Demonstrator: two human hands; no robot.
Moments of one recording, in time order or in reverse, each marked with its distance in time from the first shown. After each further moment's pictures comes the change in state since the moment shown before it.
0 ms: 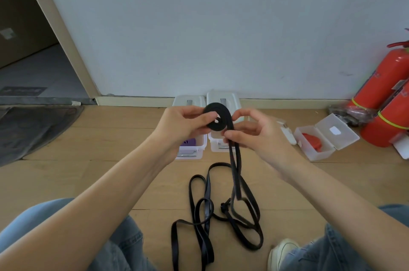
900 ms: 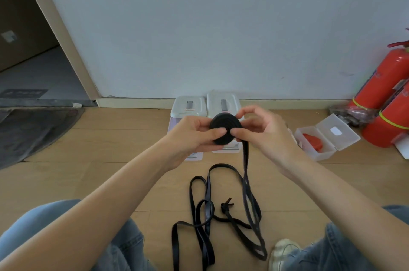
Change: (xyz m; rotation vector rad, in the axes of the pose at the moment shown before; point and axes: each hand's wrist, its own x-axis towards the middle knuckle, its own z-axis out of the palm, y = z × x) left_hand -0.004 -0.004 0.007 0.080 -0.277 -0.063; right_hand 0.005 -0.002 -0.007 -0.176 0.074 -0.106
